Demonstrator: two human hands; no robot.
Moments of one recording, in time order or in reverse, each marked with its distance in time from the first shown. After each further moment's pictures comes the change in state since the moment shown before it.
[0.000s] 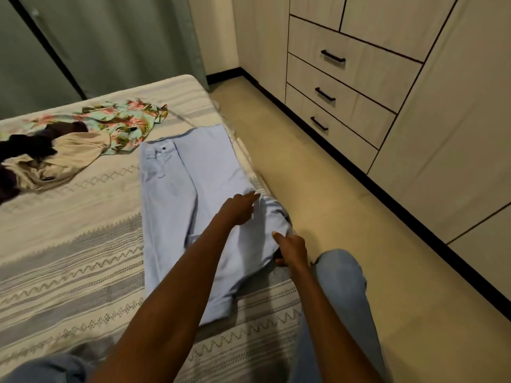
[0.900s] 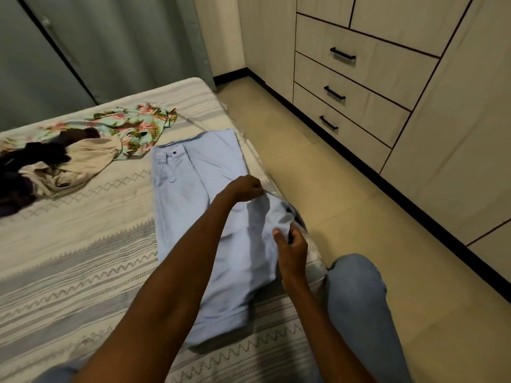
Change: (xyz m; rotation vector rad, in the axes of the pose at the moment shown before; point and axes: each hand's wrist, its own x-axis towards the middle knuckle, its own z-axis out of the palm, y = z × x) left_hand 0.018 -0.028 -0.072 -0.266 -0.034 -0.062; right_hand -0.048 -0.021 0.047 0.291 0.139 -0.344
